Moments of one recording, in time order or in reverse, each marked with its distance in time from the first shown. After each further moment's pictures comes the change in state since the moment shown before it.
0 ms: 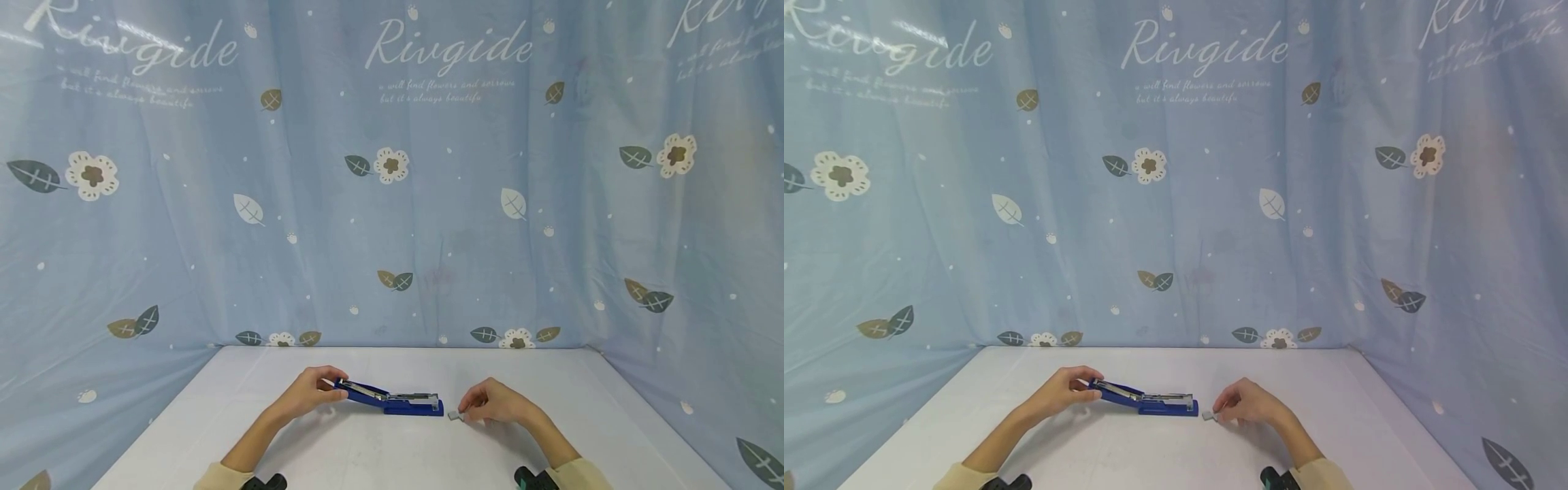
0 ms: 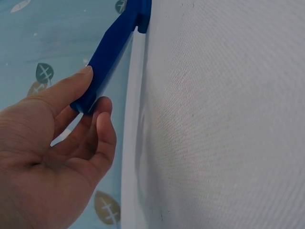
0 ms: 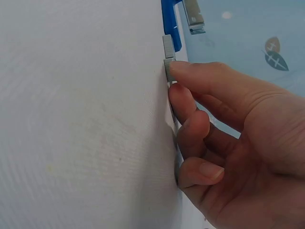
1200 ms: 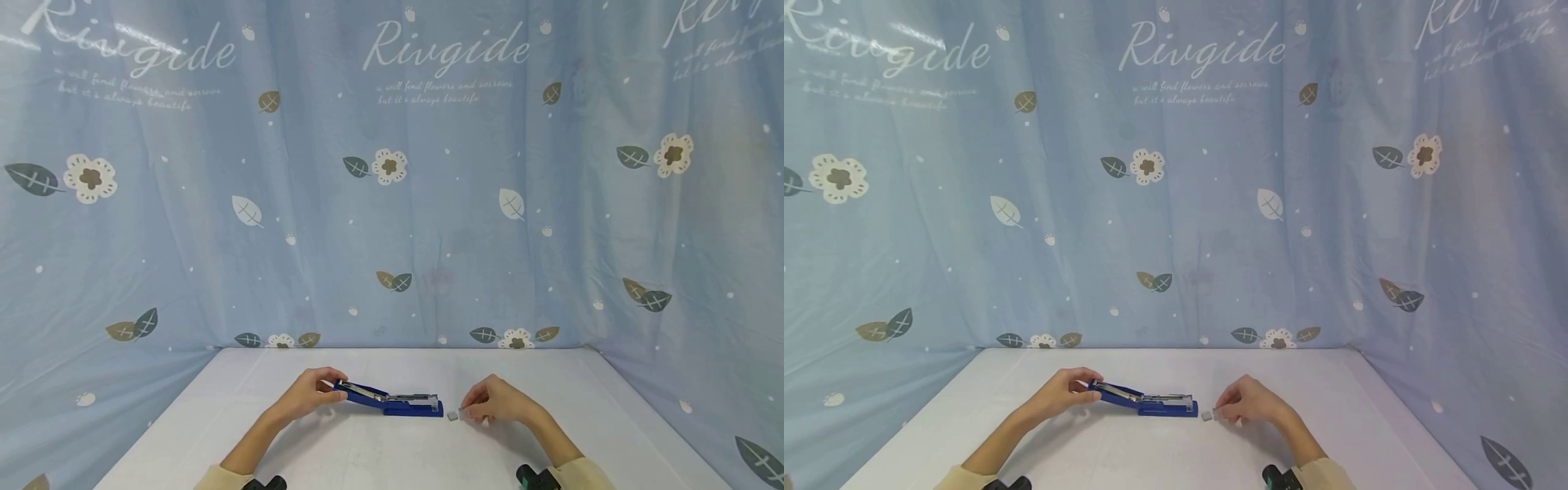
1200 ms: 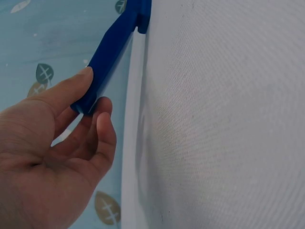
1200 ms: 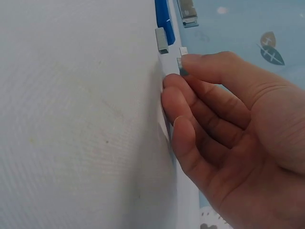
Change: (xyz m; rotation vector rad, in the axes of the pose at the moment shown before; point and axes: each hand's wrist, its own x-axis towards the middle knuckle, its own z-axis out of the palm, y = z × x) left_hand -0.001 0.001 0.001 0.015 0.002 0.007; right_hand -0.002 -0.005 -0.003 -0.001 0.045 0.061
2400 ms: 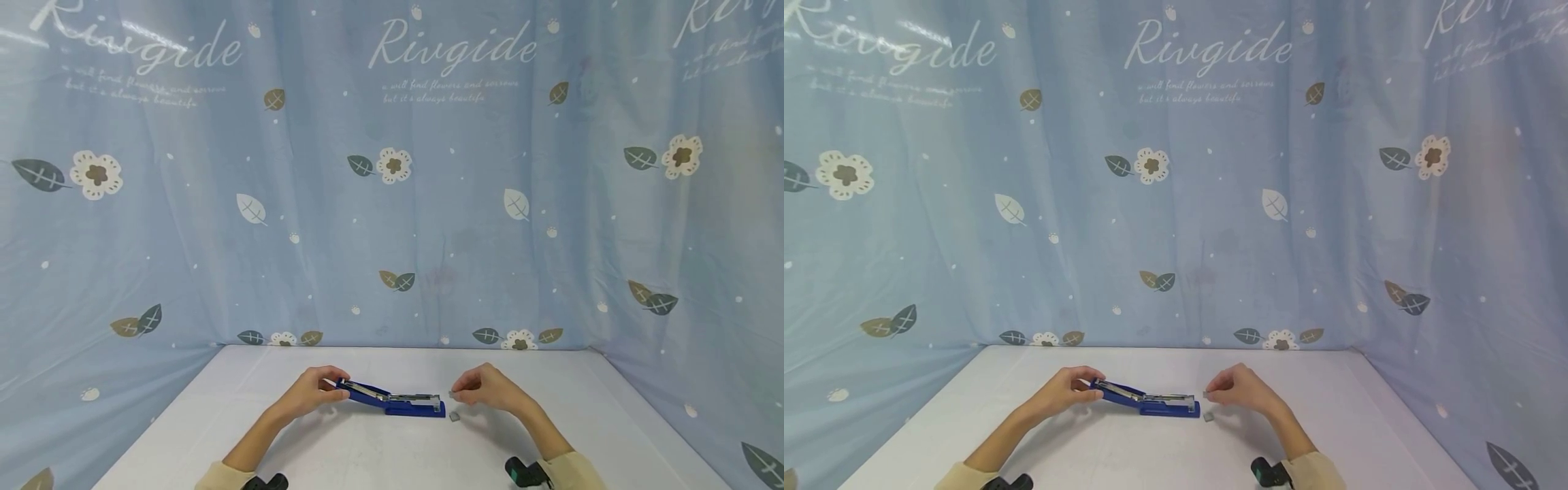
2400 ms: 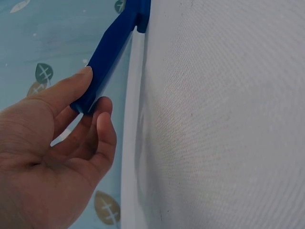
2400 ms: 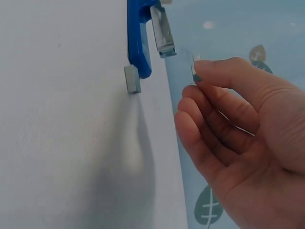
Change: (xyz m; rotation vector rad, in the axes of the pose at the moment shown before) left_hand 0.000 0.000 0.000 0.000 0.006 -0.015; right_hand 0.018 -0.015 -0.001 -0.037 0.070 -0.106
